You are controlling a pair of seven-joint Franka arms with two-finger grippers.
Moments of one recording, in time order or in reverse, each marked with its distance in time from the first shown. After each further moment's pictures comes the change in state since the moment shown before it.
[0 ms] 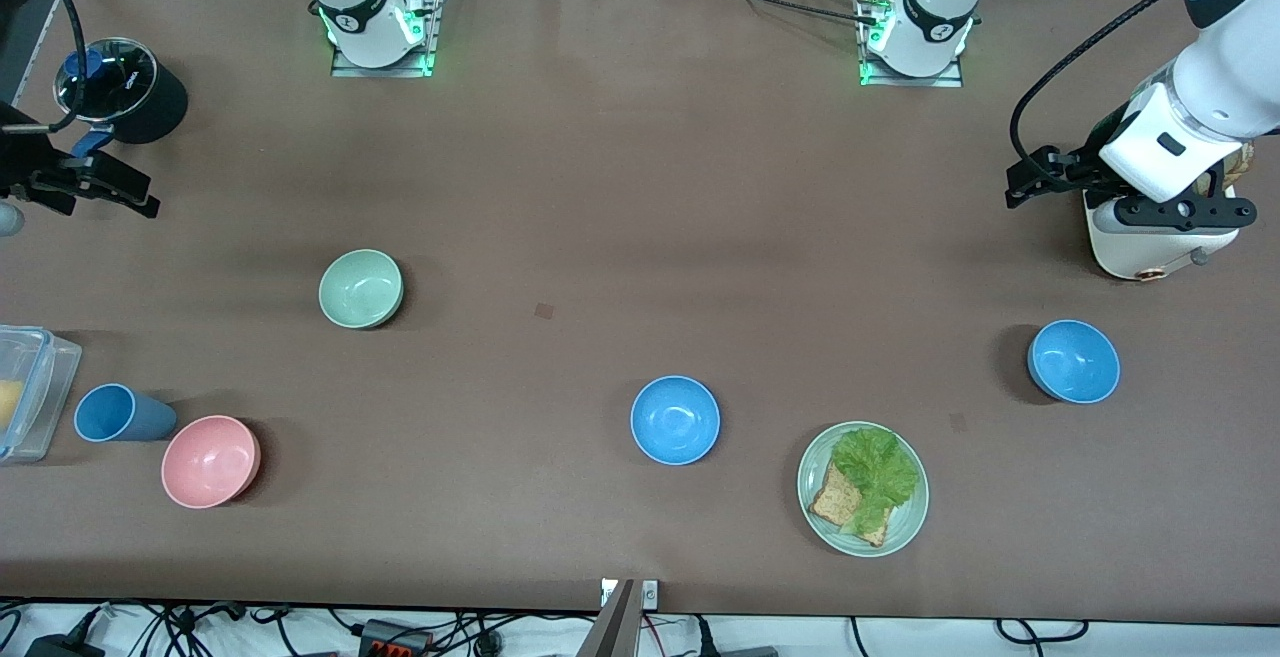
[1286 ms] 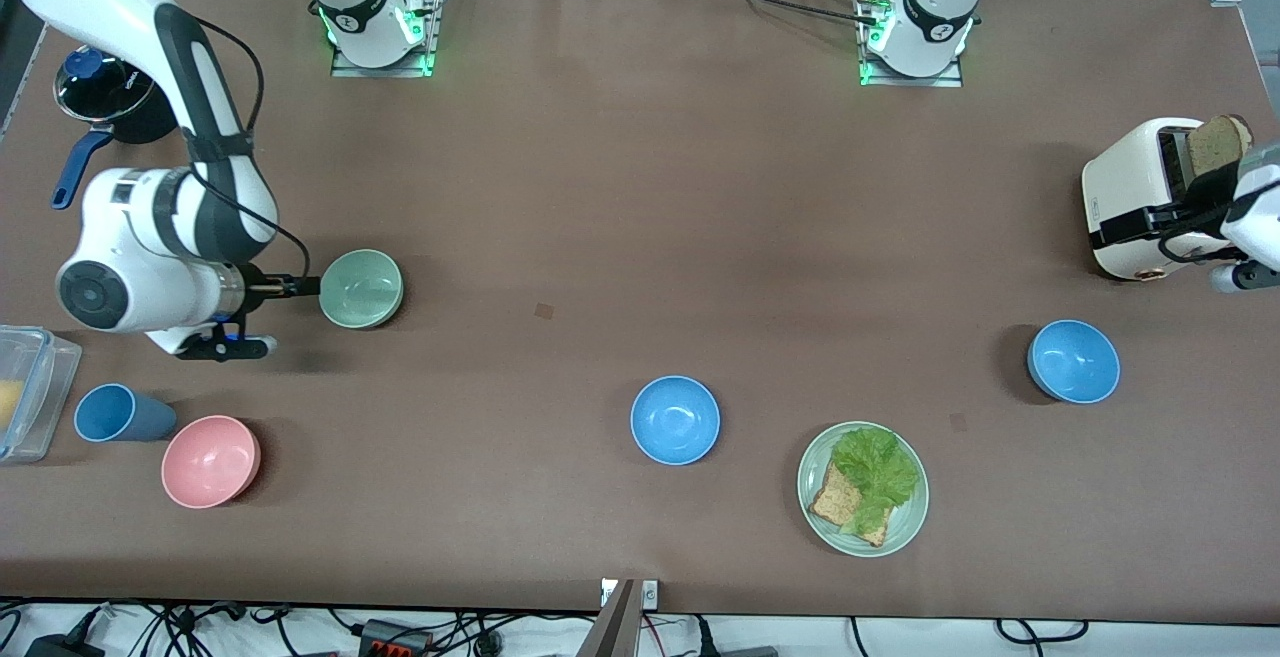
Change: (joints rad) left arm 0.257 0.147 0.008 -0.007 0.000 0.038 0.122; right arm 0.037 0.451 0.010 -0.146 0.001 0.255 0.000
